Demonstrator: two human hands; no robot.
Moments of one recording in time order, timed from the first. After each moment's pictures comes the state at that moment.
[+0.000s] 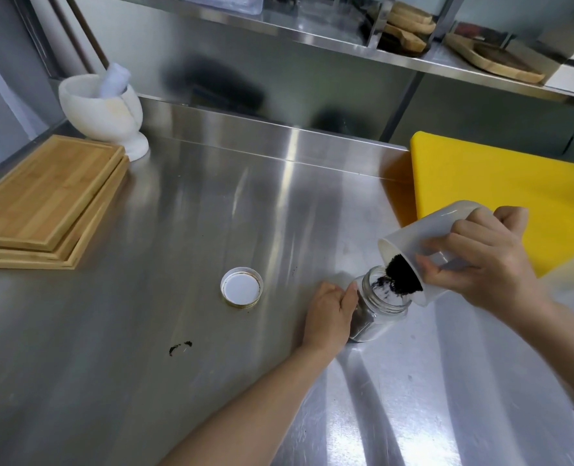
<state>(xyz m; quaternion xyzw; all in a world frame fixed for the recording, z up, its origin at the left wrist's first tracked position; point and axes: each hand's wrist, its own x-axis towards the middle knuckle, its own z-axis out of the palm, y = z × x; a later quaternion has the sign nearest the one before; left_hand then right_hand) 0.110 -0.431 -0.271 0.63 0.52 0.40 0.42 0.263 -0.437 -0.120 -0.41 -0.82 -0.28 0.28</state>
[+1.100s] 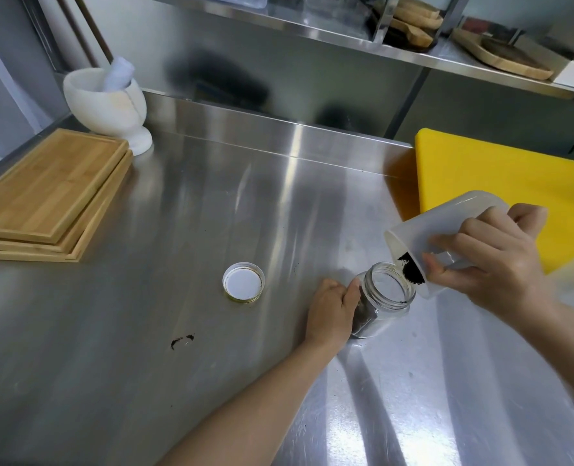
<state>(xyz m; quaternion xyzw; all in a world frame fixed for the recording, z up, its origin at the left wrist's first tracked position) 0.111 -0.431 -0.270 0.62 0.54 0.39 0.42 0.263 -0.442 -0.119 -0.40 -0.81 -0.32 0.28</state>
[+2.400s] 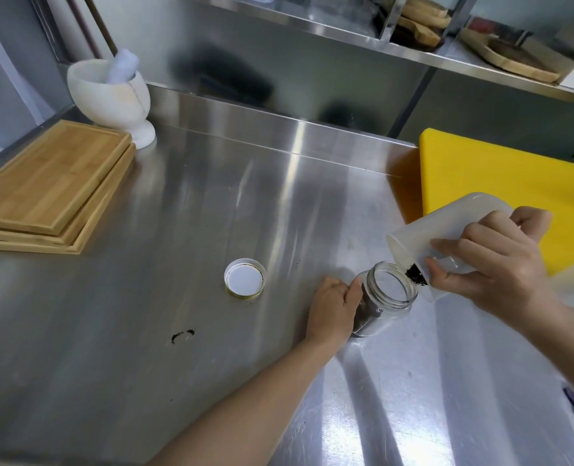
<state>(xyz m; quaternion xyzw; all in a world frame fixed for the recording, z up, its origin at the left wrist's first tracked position) 0.109 -0.433 -0.267 0.62 0.54 0.39 0.41 0.264 -0.444 -0.118 -0.38 -0.83 -0.32 0.25</state>
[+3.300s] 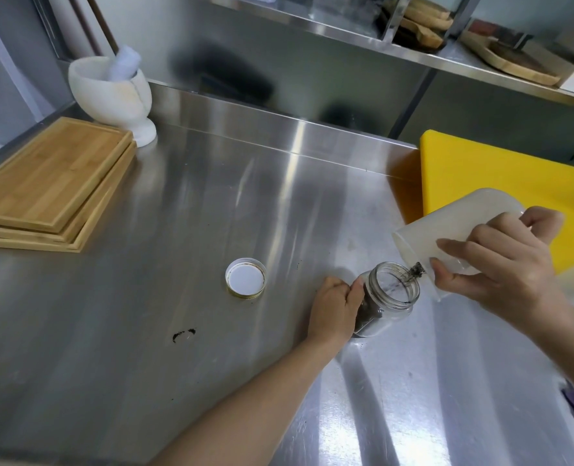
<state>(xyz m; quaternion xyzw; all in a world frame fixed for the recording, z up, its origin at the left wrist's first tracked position) 0.108 -0.434 -0.264 0.61 0.55 0.38 0.43 0.267 -0.445 -0.115 -0.36 -0.83 -0.36 0.23</state>
